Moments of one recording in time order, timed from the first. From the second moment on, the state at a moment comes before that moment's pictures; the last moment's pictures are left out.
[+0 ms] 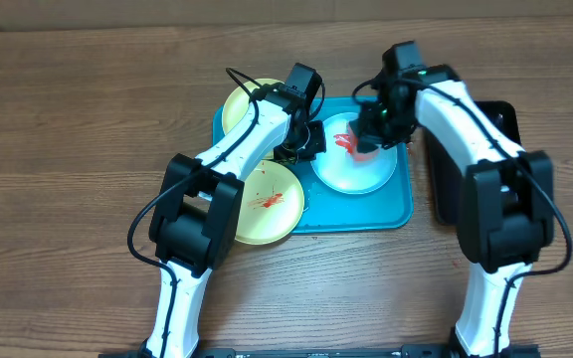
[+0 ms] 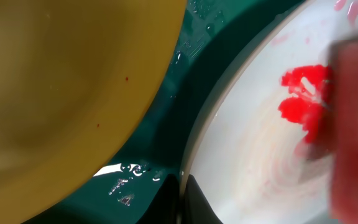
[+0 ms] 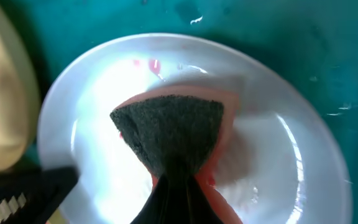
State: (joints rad) left arm -0.47 2.26 1.77 -0.86 0.23 -0.58; right arm 0.23 2.15 1.68 -0.90 -0.27 0.35
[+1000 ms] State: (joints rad) left arm -0.48 2.26 1.77 -0.86 0.24 -0.57; right arm 0.26 2.22 1.68 -0.89 -0.33 0.51
